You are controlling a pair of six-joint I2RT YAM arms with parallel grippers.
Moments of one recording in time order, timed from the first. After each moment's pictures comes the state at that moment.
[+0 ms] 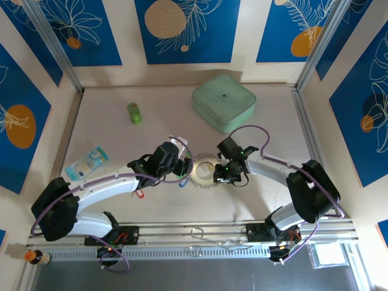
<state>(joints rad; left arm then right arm) -0.88 1.32 0.76 -0.11 -0.21 -0.26 0.61 1.47 0.78 -0.62 -0.26 0.59</state>
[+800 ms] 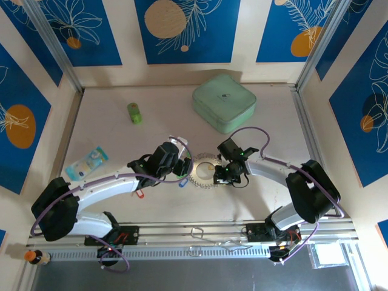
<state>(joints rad) -0.88 1.32 0.76 -0.11 -0.21 -0.26 0.61 1.48 0.76 -0.60 -0.29 0.61</state>
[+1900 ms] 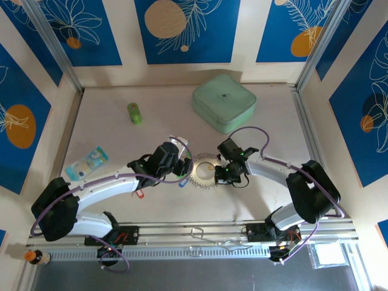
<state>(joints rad) -0.88 1.32 0.76 -0.11 -0.21 -0.24 0.61 1.46 0.76 -0.60 -0.28 0.57</state>
